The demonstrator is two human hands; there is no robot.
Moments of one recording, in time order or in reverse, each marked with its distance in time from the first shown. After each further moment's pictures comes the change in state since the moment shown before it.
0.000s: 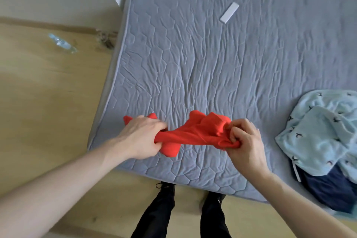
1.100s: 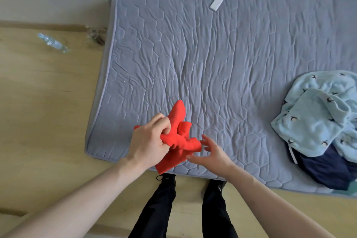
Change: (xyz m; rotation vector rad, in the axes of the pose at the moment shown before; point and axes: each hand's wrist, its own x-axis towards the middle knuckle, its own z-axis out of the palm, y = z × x) left_hand -0.016 0.066 0.041 -0.327 0.450 -0.131; right_hand -0.062 0.004 0.059 0.415 -0.630 0.822
